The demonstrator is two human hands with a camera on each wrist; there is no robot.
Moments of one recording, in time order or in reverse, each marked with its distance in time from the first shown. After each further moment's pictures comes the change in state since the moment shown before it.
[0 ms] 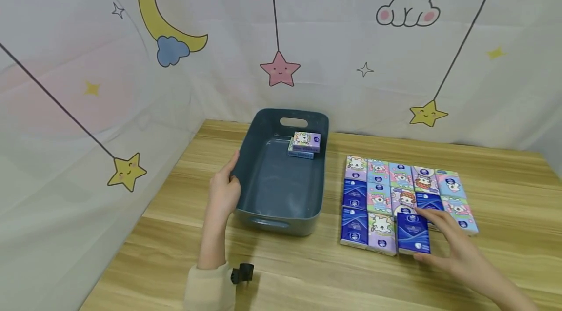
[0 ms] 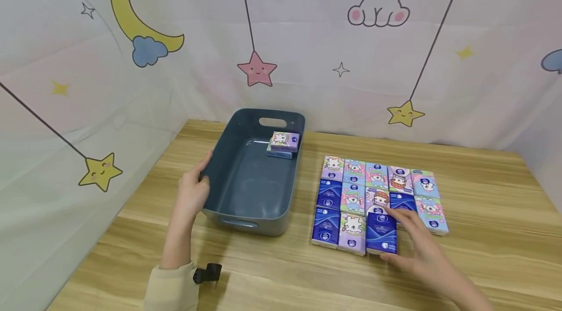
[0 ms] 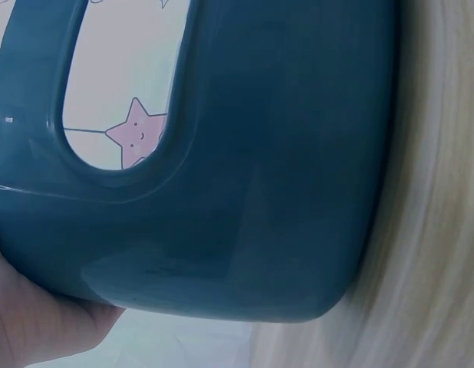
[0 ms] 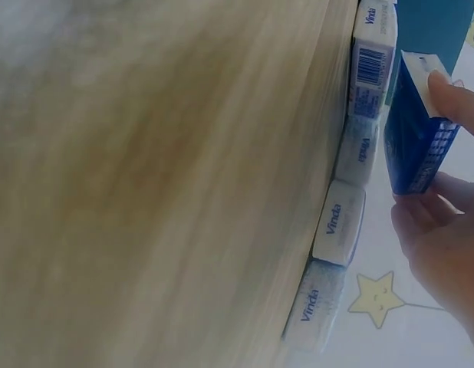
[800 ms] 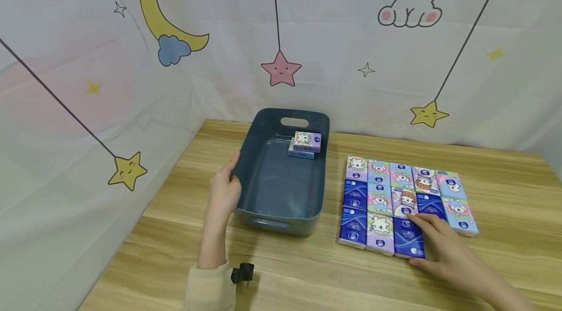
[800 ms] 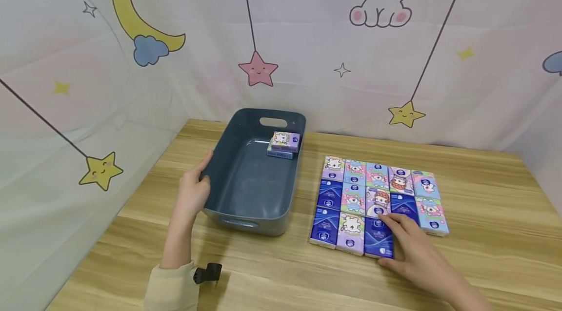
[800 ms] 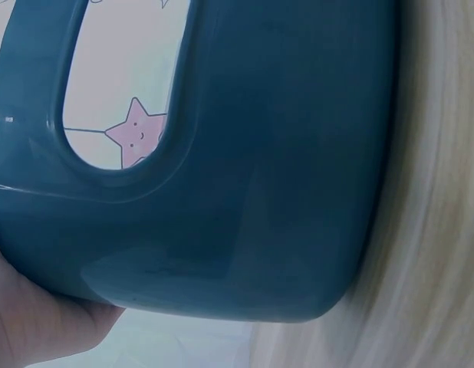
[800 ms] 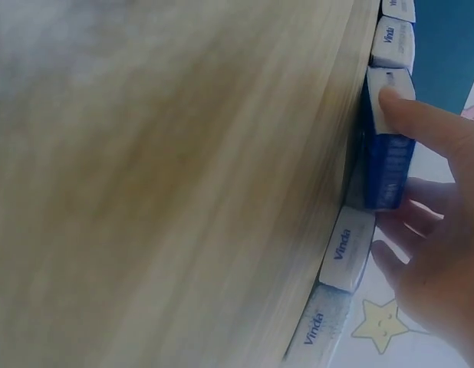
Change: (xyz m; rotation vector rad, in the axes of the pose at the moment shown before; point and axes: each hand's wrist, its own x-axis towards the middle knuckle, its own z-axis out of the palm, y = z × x) left_hand 0.000 0.000 -0.001 0.004 0.003 -0.001; right_hand 0.003 0.005 0.009 -0.240 -0.062 -0.126
